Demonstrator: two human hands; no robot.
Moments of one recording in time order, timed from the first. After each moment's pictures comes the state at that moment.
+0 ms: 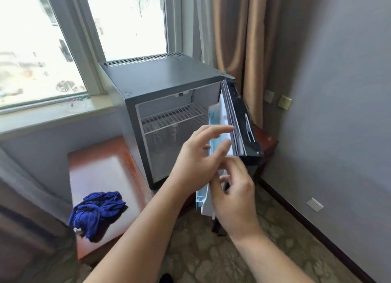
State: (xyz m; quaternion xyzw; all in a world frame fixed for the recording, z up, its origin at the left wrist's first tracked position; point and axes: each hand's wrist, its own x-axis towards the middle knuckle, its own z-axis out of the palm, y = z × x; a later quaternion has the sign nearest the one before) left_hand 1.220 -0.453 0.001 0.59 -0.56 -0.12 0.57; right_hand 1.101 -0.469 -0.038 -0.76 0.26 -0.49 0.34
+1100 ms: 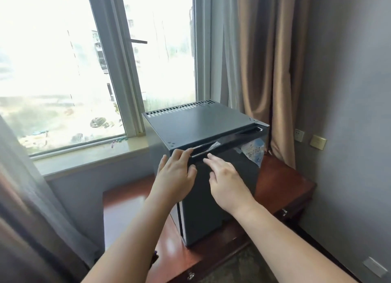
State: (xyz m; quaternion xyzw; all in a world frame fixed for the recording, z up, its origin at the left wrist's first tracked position) left_hand 1.394 -0.442 0.022 0.82 -0.49 0.04 0.29; right_hand 1.253 -0.532 0.016 -0.91 0.26 -0.26 0.21
